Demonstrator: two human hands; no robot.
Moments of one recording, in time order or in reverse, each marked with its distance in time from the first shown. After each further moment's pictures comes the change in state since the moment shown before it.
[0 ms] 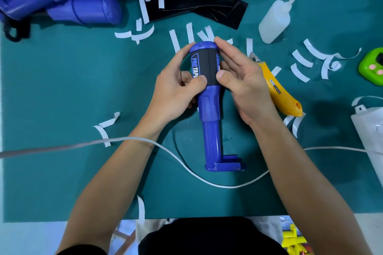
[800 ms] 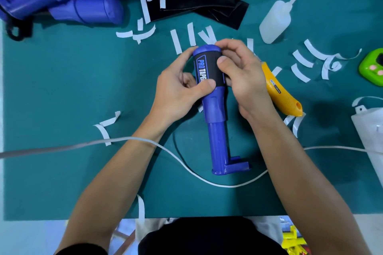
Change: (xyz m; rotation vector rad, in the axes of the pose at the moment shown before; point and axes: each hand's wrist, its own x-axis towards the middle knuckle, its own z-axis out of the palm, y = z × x) left_hand -0.004 0.002 0.004 -0.009 0.047 0.063; right_hand 0.011 -0.009 0.007 -0.047 0.135 0.019
